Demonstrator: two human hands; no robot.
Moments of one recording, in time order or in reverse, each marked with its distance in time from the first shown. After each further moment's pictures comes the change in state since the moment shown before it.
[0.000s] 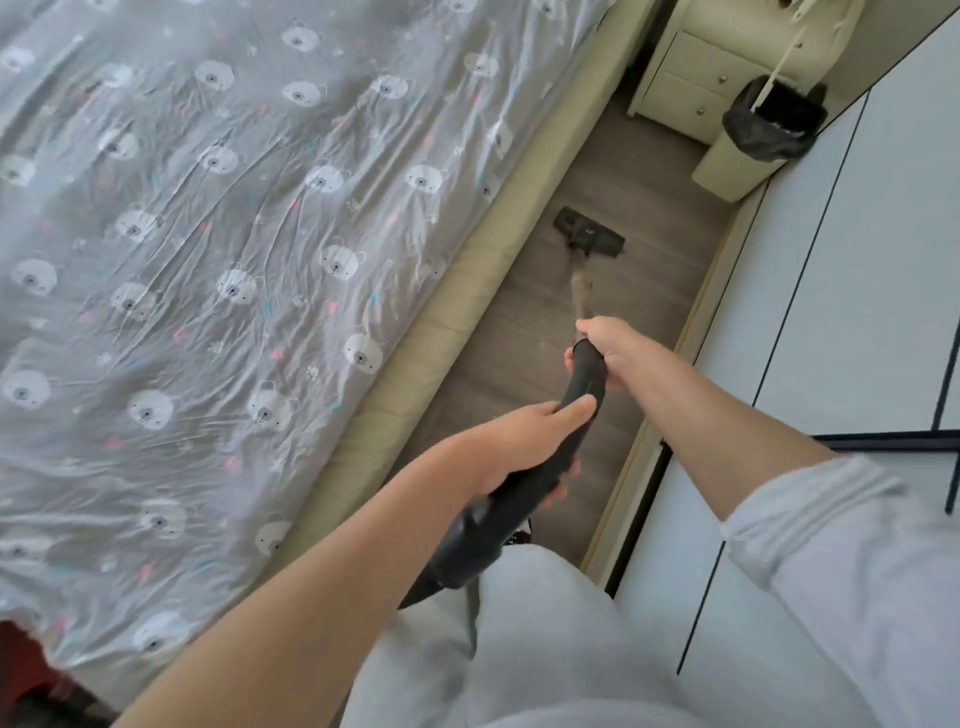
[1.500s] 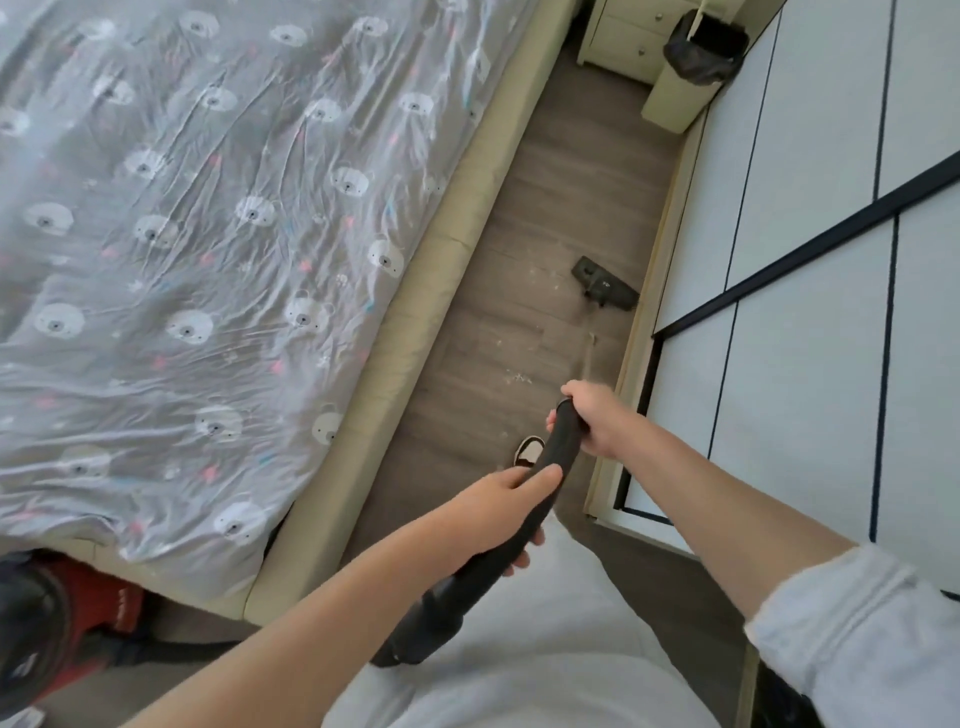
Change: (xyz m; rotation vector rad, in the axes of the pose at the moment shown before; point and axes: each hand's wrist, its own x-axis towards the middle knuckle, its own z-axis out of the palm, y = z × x) left_hand -0.195 -0.303 0.045 0.222 -0.008 -0.035; right_hand -0.172 0.338 0.062 0.176 0.015 0.091
